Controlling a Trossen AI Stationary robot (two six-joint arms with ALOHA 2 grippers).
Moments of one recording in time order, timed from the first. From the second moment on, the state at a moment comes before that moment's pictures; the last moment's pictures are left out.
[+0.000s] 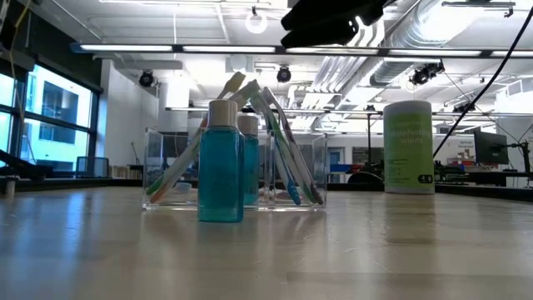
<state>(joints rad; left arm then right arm) -0.94 1.26 0.71 -0.01 -1.39 0.99 0.38 1.56 1.01 0.02 0.43 0.11</state>
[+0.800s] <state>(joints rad) -0.87 1.01 0.71 -0.63 -1.24 0.86 0.34 1.56 1.01 0.14 0.44 0.11</state>
